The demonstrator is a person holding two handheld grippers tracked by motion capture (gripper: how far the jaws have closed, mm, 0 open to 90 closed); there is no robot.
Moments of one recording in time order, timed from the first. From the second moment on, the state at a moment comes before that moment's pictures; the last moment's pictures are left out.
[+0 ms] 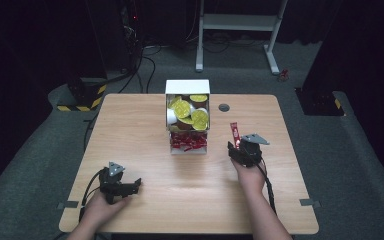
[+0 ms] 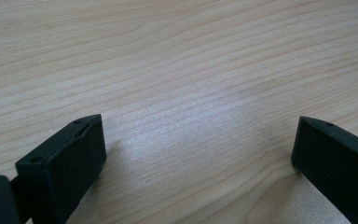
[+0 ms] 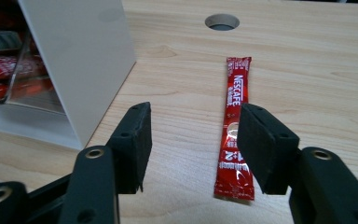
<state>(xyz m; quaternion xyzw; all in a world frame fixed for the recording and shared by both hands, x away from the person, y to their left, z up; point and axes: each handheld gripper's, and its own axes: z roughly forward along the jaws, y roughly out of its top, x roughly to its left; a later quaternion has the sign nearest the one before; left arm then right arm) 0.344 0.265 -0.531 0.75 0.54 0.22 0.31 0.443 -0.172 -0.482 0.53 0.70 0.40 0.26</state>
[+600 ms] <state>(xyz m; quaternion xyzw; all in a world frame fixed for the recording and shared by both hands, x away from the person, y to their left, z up) 0.344 0.265 -0.530 0.75 0.54 0.22 0.31 0.380 -0.196 -0.493 0.50 0.73 0.39 0.27</state>
